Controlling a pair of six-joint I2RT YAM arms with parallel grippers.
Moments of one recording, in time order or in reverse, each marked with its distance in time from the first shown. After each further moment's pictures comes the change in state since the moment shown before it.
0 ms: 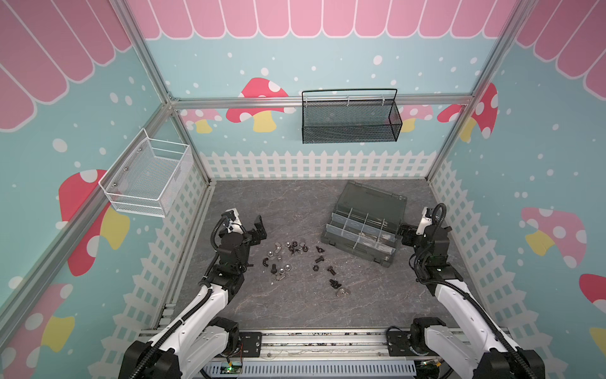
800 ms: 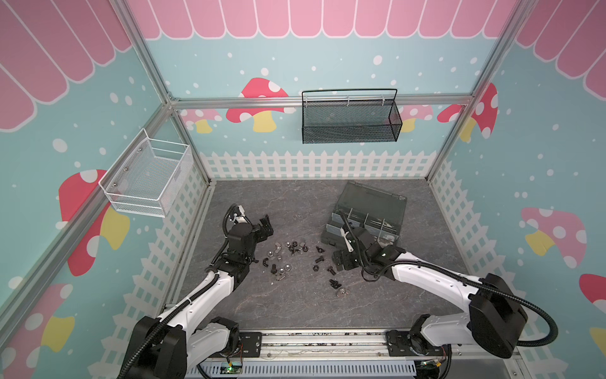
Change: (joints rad) left arm -0.010 0.146 0.105 -0.102 0.028 -0.179; right arm 0.682 0.471 0.321 -0.406 -0.089 0.168
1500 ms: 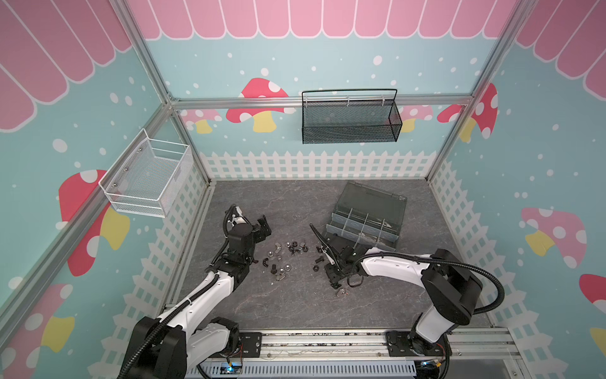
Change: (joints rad) left arm 0.000 -0.001 0.000 -0.015 -0.059 -0.017; right arm 0.099 0.289 0.113 -0.084 -0.052 -0.024
